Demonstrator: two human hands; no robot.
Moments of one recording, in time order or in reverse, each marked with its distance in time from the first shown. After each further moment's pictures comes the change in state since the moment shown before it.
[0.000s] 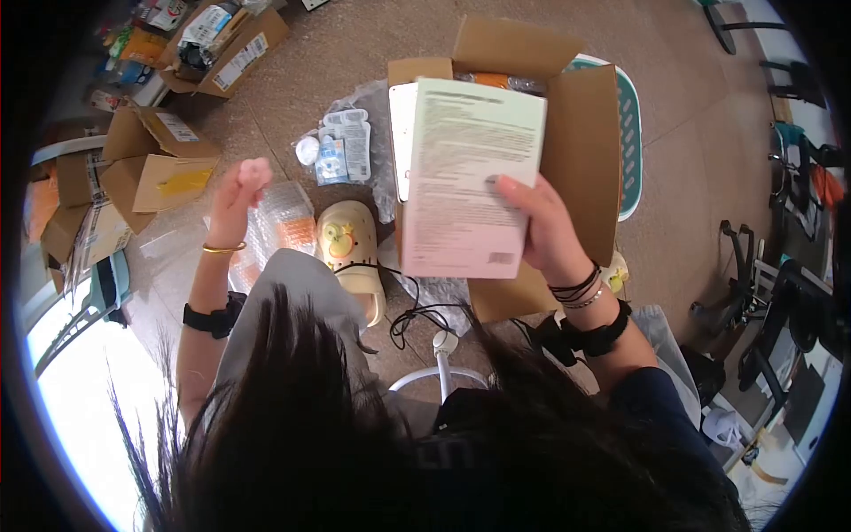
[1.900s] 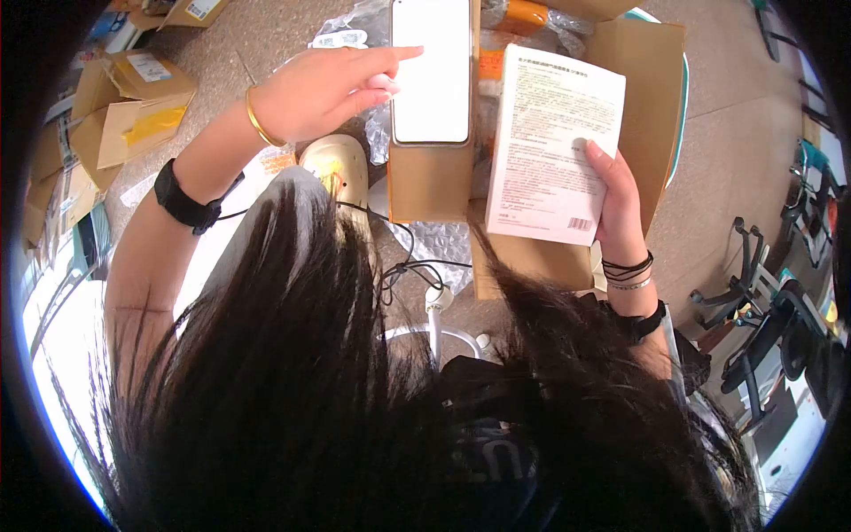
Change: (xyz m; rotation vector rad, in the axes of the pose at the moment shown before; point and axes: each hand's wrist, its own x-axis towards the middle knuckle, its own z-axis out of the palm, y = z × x) left_hand 0.067 0.065 0.116 0.586 -0.573 0.618; right_hand -0.005 0.012 -0.081 -0.142 0.226 0.025
